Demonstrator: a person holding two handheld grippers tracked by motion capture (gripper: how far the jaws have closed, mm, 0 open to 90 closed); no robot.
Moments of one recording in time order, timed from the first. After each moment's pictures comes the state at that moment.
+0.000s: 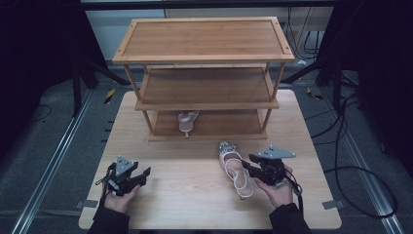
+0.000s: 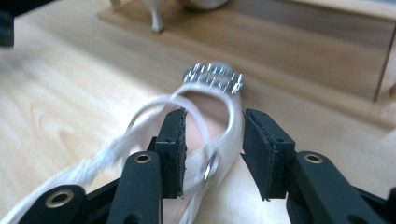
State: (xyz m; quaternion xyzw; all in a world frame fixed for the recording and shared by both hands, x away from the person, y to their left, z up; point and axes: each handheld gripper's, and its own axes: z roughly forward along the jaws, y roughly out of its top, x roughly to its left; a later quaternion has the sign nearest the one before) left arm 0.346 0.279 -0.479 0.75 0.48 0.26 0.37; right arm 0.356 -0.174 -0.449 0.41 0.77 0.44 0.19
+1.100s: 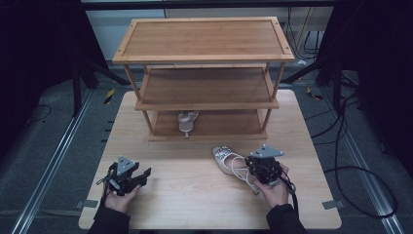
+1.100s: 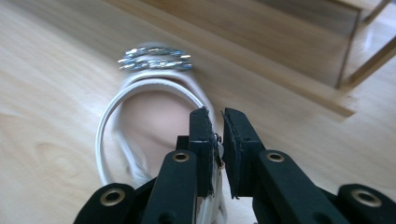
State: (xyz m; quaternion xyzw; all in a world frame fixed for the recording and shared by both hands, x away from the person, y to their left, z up) left arm 0.348 0.279 -0.482 0.76 0.48 0.26 0.37; right arm 0.367 -0.160 -0.448 0.43 0.79 0.35 0.25
